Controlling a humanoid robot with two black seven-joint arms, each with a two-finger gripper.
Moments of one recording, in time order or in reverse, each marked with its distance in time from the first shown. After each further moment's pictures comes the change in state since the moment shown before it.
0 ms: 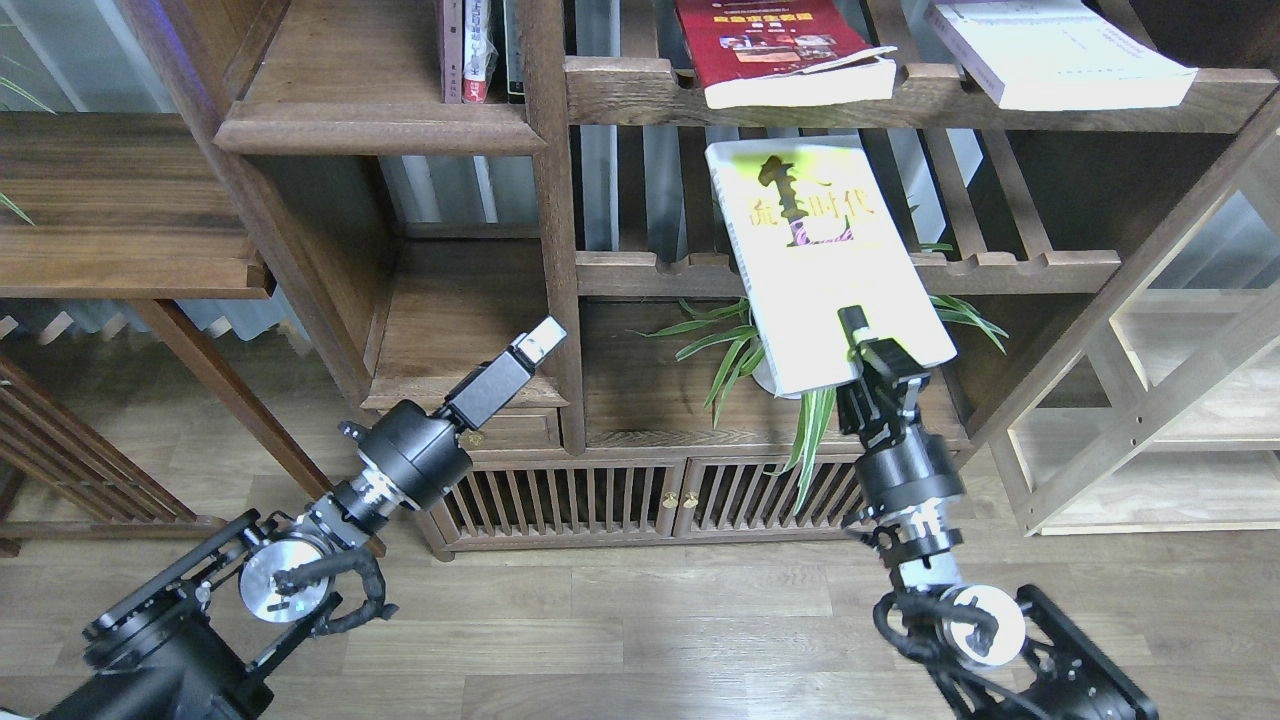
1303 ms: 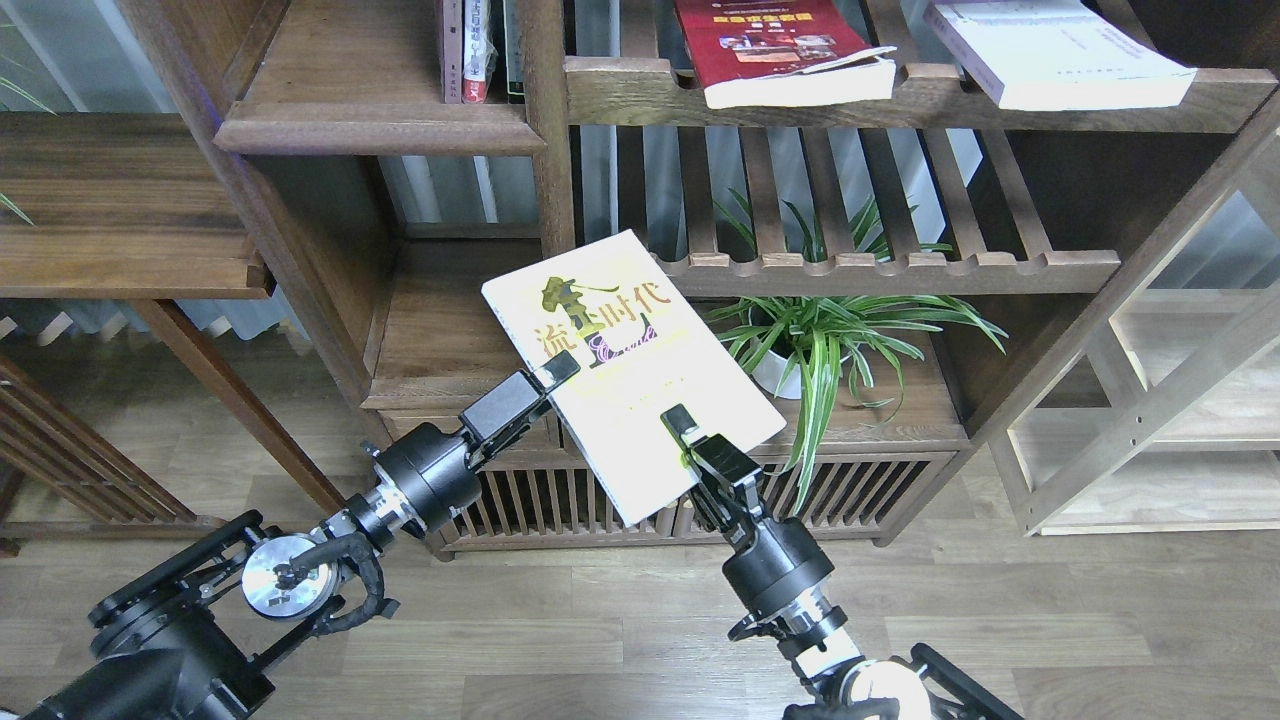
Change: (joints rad) left arm -0.029 0.020 0.107 0.059 -0.301 0.000 0.182; right arm -0.037 0.083 -0.248 0.006 -0.177 0.000 -0.014
